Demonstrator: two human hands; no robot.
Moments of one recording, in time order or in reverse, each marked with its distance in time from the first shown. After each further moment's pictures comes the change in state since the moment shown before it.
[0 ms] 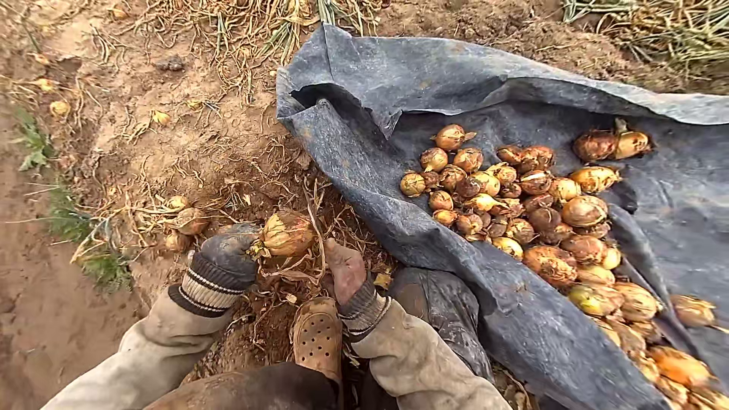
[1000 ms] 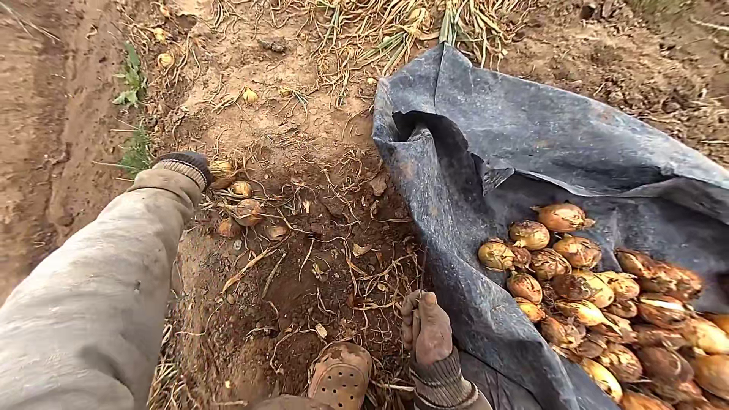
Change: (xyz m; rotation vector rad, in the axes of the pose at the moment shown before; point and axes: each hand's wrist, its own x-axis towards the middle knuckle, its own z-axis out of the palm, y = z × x) left_hand 0.097 -0.286 -0.076 0.704 -0.689 -1.025; right_hand 0.048 0.026 -0.018 -0.133 0.092 0.076
